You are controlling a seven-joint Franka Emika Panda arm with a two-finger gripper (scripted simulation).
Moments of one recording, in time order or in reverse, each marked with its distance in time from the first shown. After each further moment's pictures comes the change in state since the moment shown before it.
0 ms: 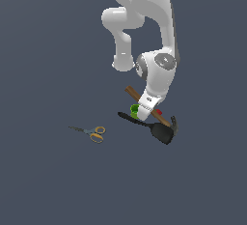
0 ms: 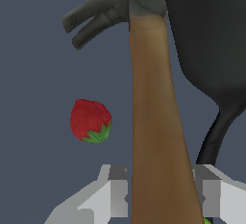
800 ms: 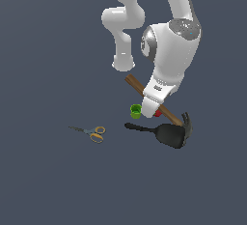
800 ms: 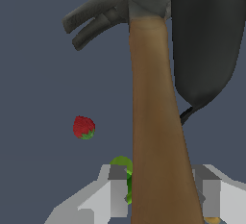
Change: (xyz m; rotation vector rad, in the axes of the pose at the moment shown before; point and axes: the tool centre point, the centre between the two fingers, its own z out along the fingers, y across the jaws) arm 0.034 0.046 -0.119 0.001 0.002 -0.002
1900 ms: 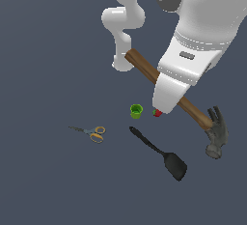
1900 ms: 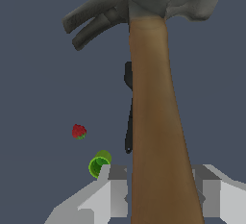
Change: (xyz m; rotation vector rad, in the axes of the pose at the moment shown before) arm 0.046 0.062 -0.148 -0.003 0.000 0.001
